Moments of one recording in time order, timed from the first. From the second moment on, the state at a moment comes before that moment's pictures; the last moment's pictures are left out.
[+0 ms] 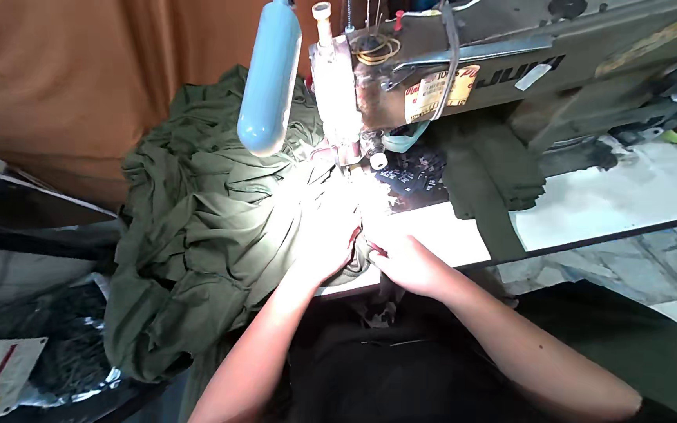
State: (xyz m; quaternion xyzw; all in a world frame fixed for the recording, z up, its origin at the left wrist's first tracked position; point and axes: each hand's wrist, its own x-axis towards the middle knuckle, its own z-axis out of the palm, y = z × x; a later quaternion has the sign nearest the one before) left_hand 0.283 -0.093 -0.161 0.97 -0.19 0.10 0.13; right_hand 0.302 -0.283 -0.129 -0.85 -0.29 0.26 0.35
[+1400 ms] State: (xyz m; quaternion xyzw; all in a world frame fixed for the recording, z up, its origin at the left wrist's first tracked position) left_hand 0.347 -0.087 -0.141 0.98 -0.08 0.02 0.18; right_hand 0.333 -0.256 -0.123 -0.87 -0.24 0.26 0.33
